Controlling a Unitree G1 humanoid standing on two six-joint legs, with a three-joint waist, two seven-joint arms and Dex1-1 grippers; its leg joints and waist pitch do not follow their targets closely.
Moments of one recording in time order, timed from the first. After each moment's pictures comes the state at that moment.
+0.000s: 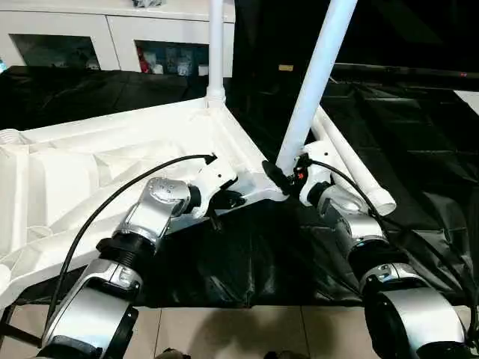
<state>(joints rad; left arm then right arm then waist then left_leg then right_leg) -0.71 0.25 -0.23 0.70 0.11 0.18 -0.93 -0.75 -0.10 -0.05 1.03 0.15 -0.12 0.58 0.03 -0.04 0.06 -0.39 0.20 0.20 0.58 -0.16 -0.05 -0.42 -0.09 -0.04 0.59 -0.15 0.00</state>
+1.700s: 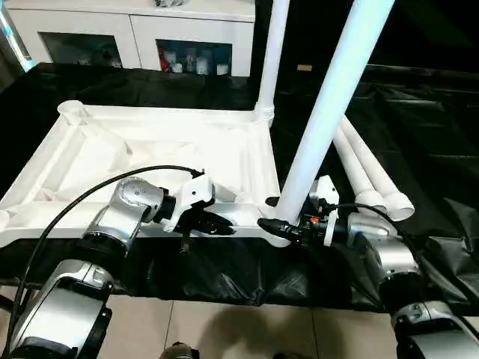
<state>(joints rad) -0.70 0.38 -0.25 0.80 0.03 -0.07 -1.36 -0.50 -0.22 0.05 0.76 0.21 -0.08 1.15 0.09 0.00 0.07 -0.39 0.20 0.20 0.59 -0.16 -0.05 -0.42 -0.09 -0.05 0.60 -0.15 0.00</state>
